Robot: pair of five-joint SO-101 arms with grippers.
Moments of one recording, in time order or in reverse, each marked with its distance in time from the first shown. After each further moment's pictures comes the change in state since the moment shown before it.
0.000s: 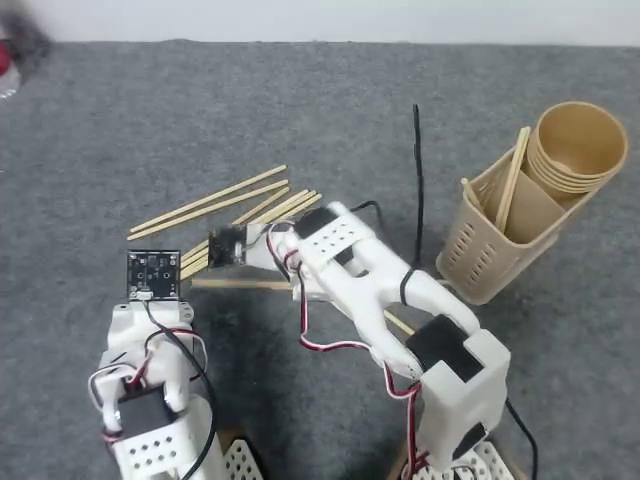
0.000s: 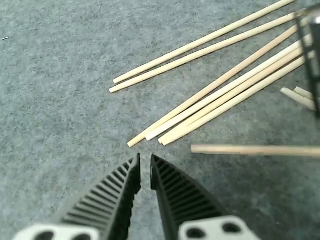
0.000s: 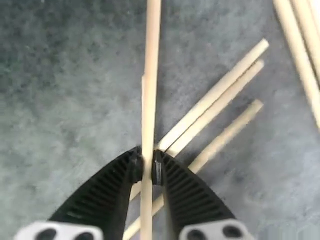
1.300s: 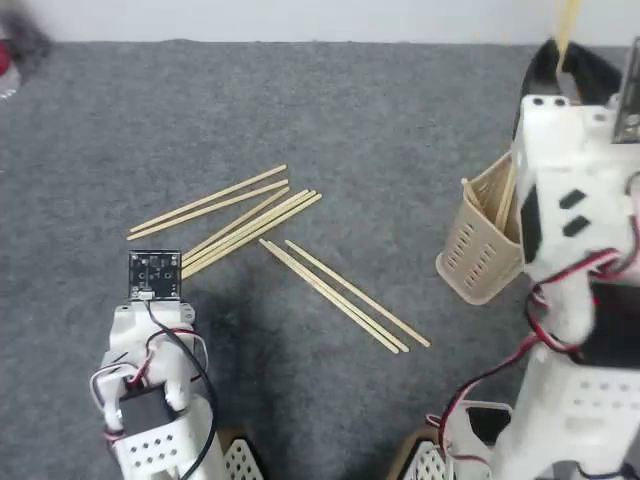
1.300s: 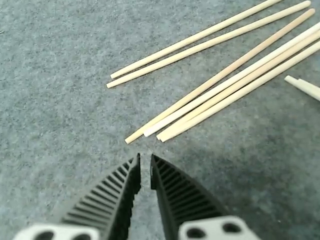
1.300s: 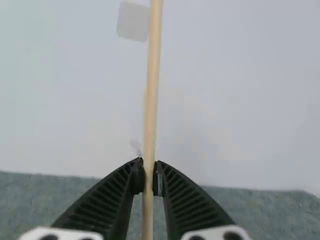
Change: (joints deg) left arm 0.0 0.0 1.4 -0.6 0.0; right arm 42.0 -54.2 -17.8 -3.5 -45.4
